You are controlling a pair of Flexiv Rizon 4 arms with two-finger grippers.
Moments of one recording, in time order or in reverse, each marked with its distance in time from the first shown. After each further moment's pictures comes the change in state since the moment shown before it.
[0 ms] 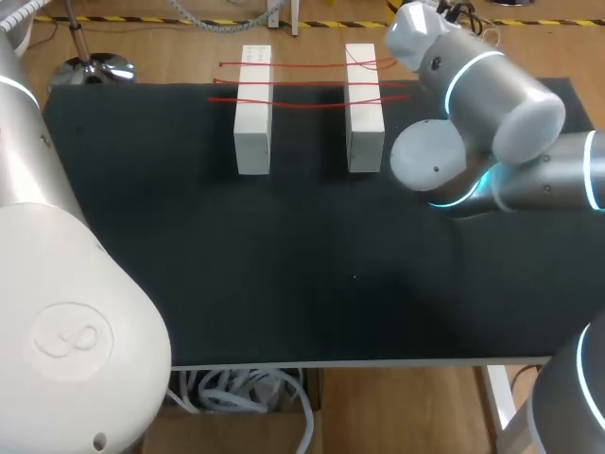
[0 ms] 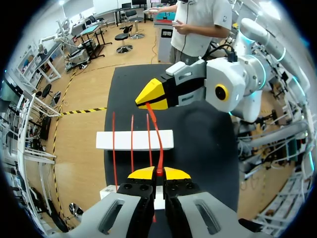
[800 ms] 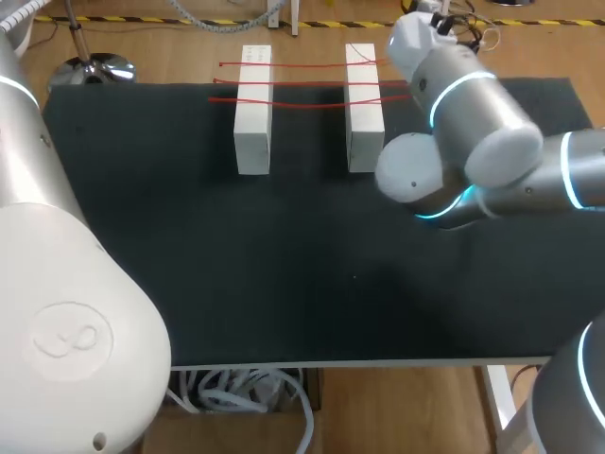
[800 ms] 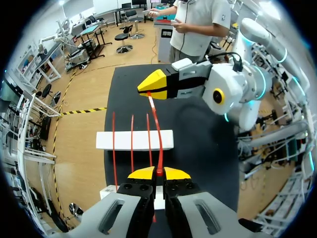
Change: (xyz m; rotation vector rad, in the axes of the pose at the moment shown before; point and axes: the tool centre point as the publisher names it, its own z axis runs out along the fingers) left arm 0.000 0.000 0.000 0.000 0.000 0.000; right arm -0.012 -0.017 -0.013 0.104 -0.113 -0.242
